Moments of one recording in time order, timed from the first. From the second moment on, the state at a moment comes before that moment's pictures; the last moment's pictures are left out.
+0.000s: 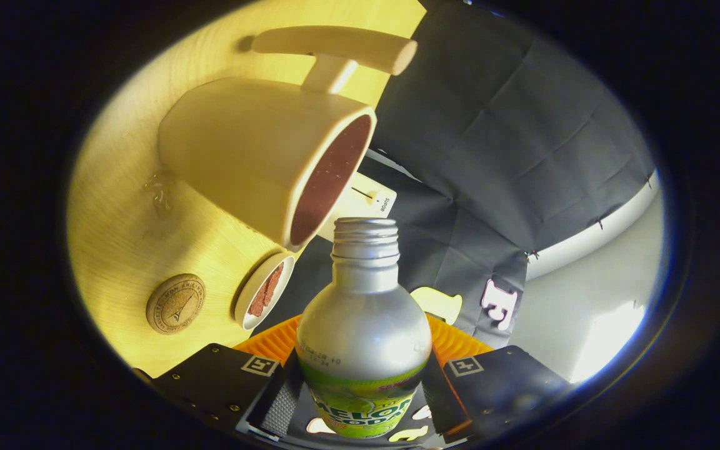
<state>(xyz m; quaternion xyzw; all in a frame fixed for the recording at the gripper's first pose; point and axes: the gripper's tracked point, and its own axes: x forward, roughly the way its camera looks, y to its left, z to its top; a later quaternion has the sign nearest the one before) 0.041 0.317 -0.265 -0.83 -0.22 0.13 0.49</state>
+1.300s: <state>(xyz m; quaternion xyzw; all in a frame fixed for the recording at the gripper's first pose) 0.044 0.298 -0.224 -0.56 -0.09 0.14 0.81</state>
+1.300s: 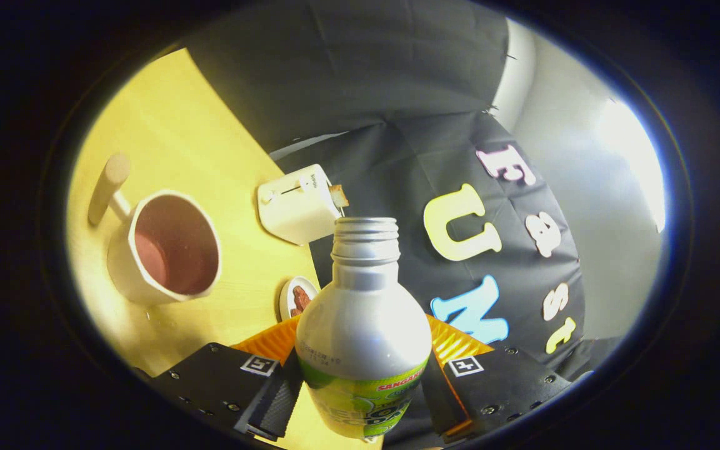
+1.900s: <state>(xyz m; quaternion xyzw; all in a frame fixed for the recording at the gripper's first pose) 0.041 0.295 -0.220 -0.31 -0.02 0.16 0.94</state>
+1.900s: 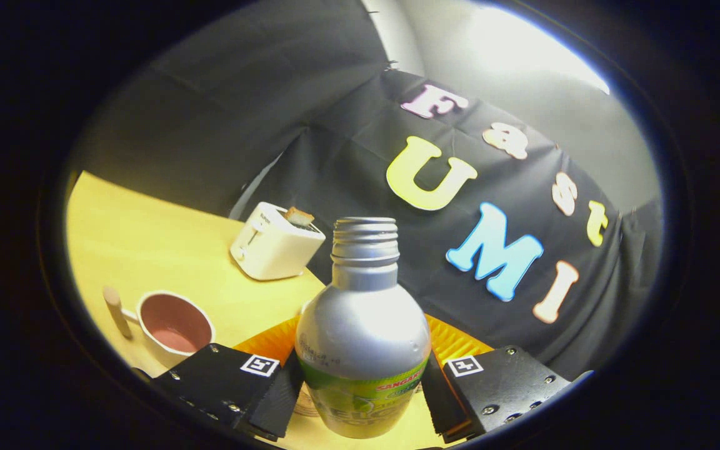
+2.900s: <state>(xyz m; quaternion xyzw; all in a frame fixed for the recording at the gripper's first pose) 0.071 0.275 -0.178 -0.03 -0.02 0.15 0.99</state>
